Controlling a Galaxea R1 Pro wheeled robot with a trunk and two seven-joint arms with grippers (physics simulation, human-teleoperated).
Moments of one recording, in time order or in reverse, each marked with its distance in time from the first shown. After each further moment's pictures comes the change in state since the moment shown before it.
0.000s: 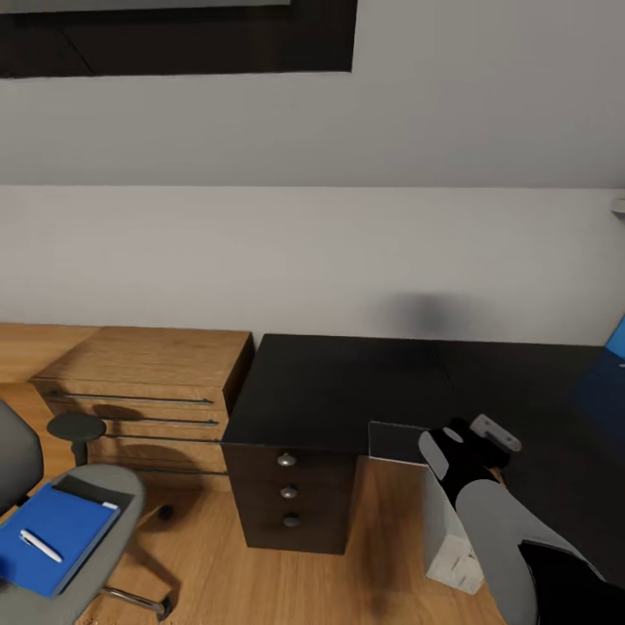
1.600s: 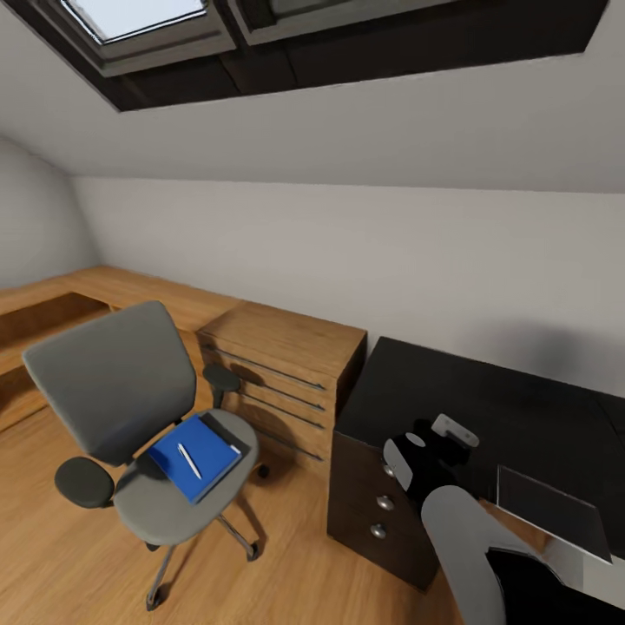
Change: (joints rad) left arm 0.000 -0.004 0.000 0.000 0.000 0.000 0.002; right arm 0.015 0.131 0.014 0.012 0.107 0.003 -0.001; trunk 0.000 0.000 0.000
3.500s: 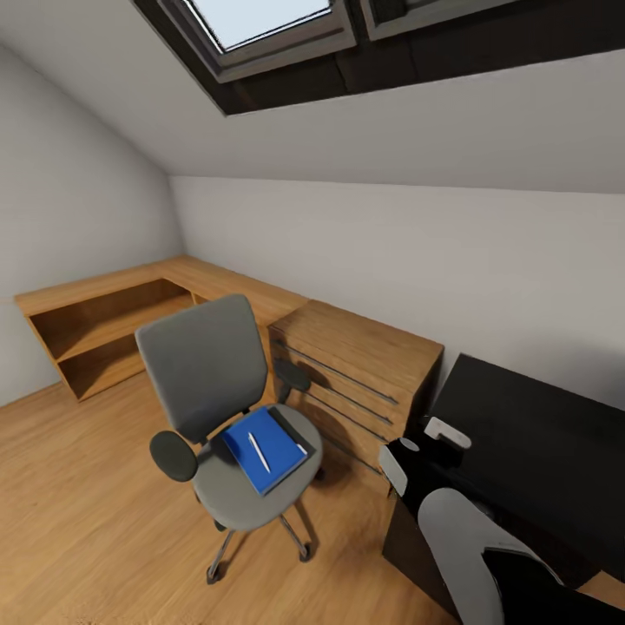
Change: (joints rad) left arm 0.000 0.006 0.009 0.002 0.005 -0.003 0.005; right arm 0.000 0.008 0.039 0.045 0.000 -0.001 0.013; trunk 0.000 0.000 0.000
